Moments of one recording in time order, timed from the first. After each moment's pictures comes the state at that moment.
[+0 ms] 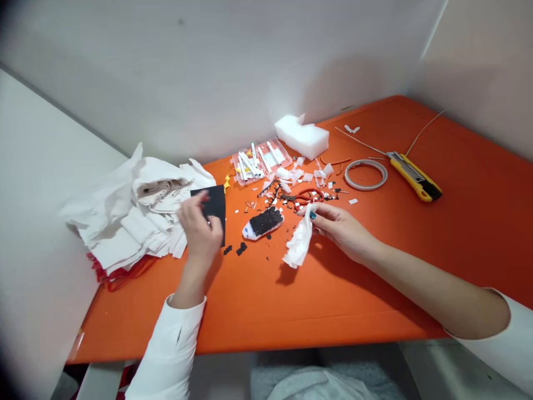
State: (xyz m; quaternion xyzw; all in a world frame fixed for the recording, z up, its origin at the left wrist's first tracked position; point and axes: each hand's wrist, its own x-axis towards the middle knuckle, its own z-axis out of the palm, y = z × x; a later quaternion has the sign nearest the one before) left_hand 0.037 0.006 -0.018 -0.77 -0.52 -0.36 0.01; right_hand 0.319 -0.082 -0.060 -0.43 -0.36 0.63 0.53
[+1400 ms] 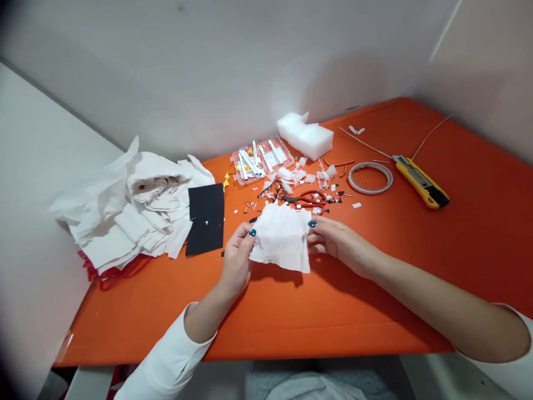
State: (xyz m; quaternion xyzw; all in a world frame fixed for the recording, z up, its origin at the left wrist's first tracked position) left_hand 0.101 -0.051 -0.051 -0.48 -0.41 -0.46 -0.63; right_hand 0.313 -0.089 -0.059 -0.42 -0.30 0.72 0.46
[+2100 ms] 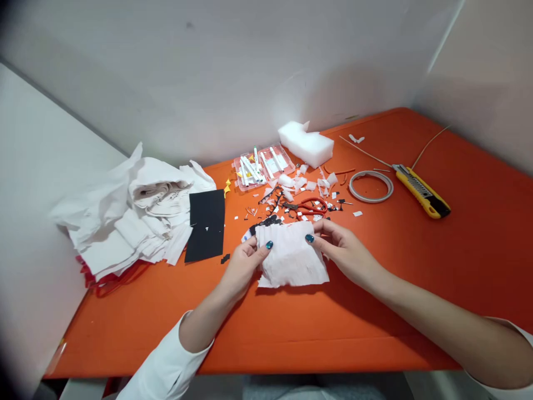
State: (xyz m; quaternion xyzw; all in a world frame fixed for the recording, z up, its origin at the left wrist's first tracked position) left_hand 0.102 -0.046 -0.046 -0.46 -0.44 -0.33 -0.70; right_hand 0.313 -0.092 -0.051 -0.51 -0.43 0.58 0.47
